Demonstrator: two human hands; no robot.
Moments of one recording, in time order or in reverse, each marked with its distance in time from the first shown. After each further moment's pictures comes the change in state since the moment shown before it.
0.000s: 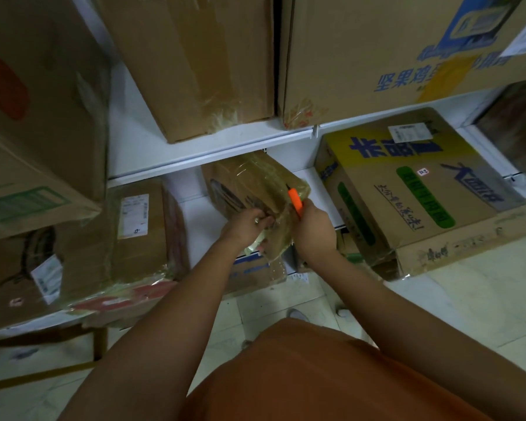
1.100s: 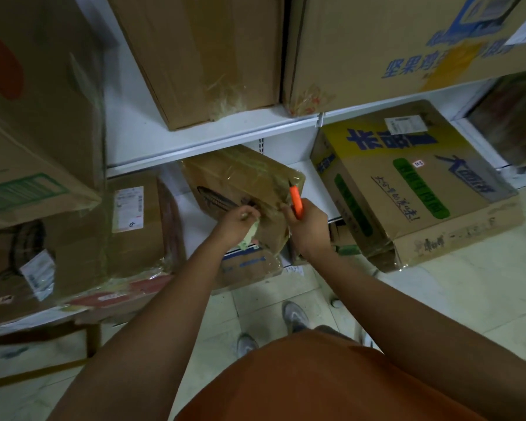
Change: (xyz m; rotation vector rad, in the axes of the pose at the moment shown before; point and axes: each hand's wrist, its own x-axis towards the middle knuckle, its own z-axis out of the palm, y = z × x) left_hand -0.008 -0.026 0.002 -0.315 0.021 0.013; right_hand -0.002 0.015 0.032 0.252 0.082 -0.008
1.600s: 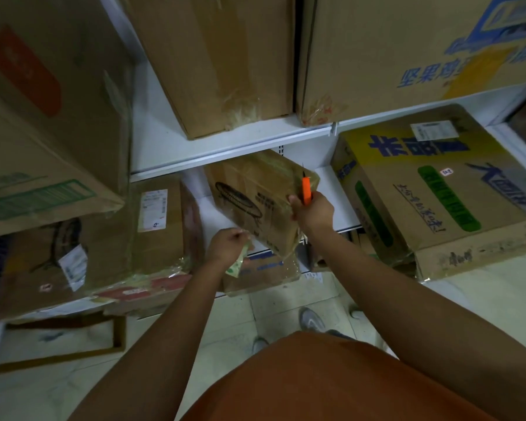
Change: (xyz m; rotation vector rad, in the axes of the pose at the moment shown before) left_hand -0.047 -0.019 -0.022 -0.168 0.159 -0.272; right_hand 0.047 -0.015 0.014 0.135 -0.055 0.191
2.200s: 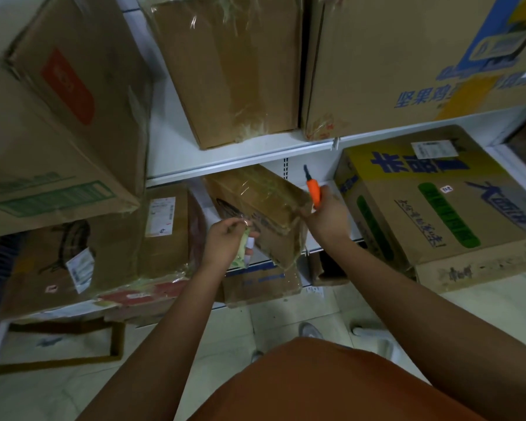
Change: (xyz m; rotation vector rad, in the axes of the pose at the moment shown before) left_hand -0.041 0.047 -0.011 -0.180 0.200 0.121; right_hand -0.006 -0.009 -0.030 -0.273 0.064 -0.230
